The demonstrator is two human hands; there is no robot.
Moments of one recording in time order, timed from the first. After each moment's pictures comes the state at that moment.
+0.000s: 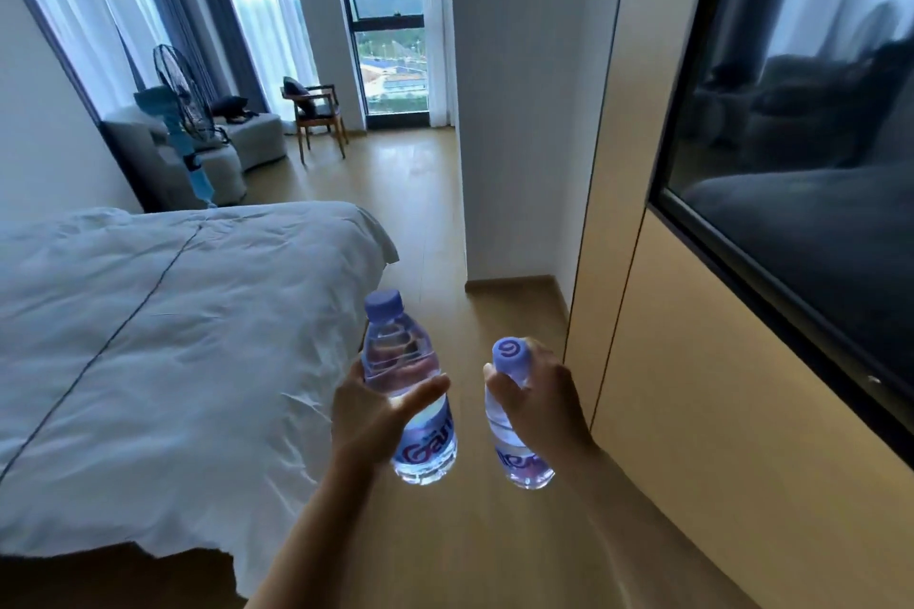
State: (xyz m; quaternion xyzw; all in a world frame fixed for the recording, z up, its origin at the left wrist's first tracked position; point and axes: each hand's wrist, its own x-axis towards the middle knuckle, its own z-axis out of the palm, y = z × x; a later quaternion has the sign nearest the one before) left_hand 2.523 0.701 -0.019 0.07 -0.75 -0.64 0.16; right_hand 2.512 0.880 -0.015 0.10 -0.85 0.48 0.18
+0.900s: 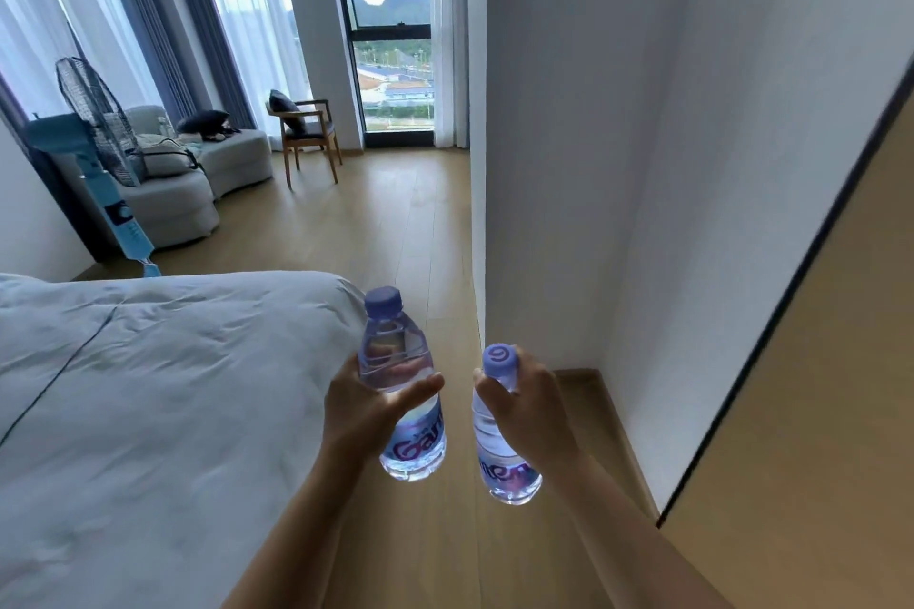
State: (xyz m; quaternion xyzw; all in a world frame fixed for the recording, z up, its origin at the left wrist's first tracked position) left_hand 1.916 0.614 -0.017 0.01 -0.80 -0.58 0.17; right_hand 1.905 0.792 -0.022 0.10 -0.86 0.48 0.16
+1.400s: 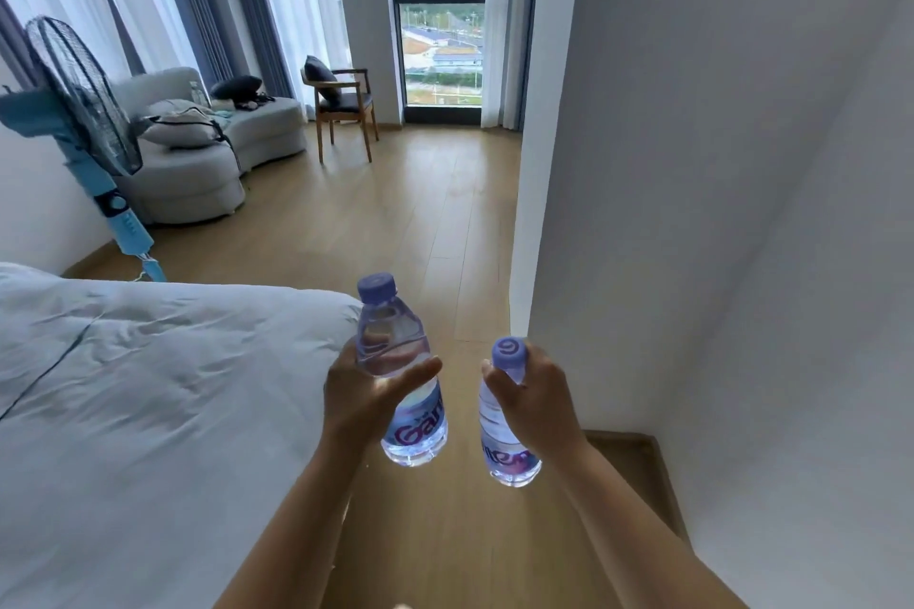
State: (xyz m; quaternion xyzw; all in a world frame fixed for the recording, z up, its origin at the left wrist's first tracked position) left_hand 1.612 0.568 -0.016 0.07 -0.78 -0.59 0.19; right_hand 1.577 0.746 -0.028 0.15 -0.85 0.48 0.14
